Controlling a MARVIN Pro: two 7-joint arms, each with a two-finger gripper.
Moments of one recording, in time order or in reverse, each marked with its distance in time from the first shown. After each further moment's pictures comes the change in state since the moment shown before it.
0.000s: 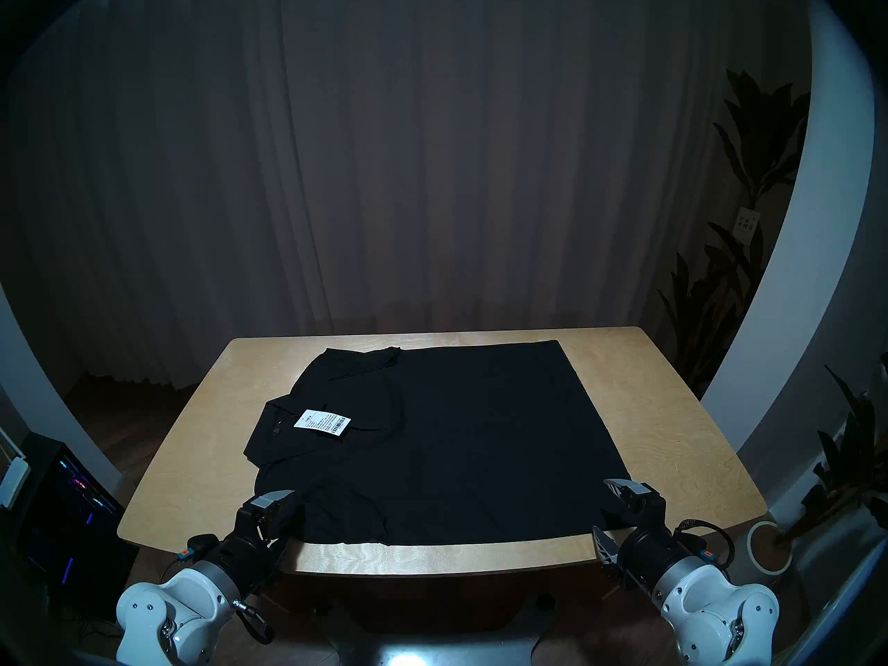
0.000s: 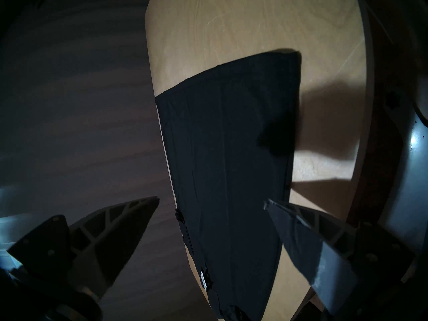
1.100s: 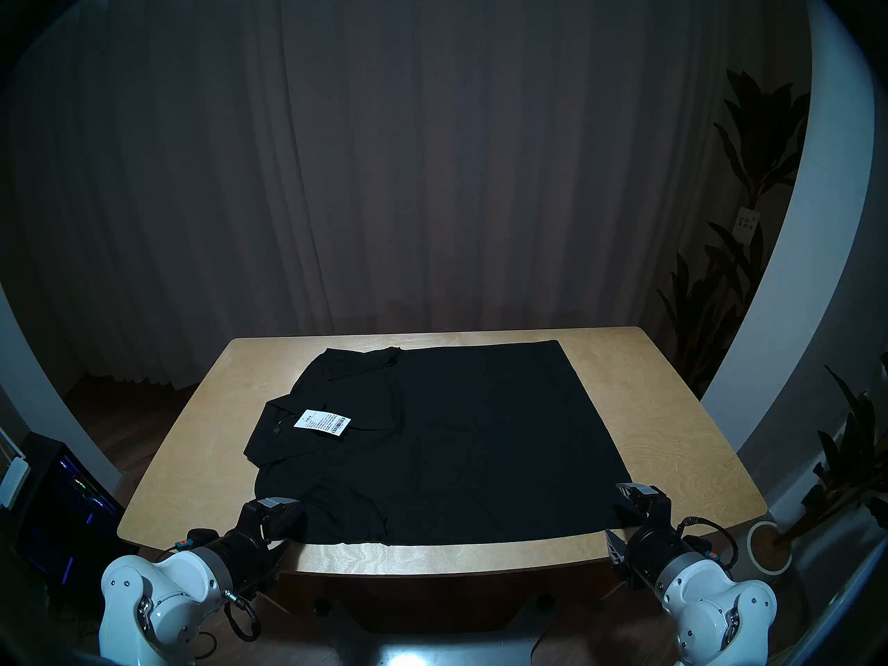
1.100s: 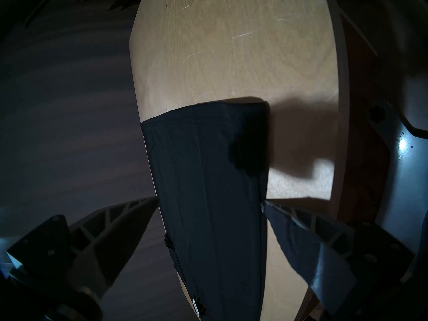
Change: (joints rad) left arm -0.050 0.029 -0.013 -0.059 -0.119 0.049 0.333; right arm 0.066 0.015 0.017 0.050 -0.036 -0.070 -0.070
